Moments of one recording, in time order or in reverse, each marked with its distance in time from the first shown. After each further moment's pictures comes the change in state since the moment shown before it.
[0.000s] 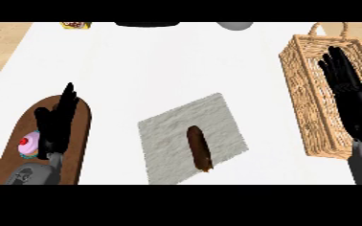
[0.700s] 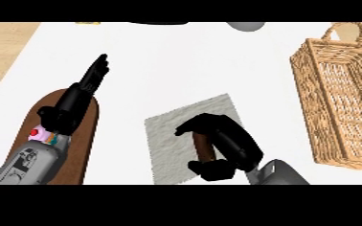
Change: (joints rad) left arm -0.162 0.055 -0.105 -0.160 -0.042 -0.244 -0.080; right arm -0.154 0.169 0.694 -0.046 0.583 -0.016 0.135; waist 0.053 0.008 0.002
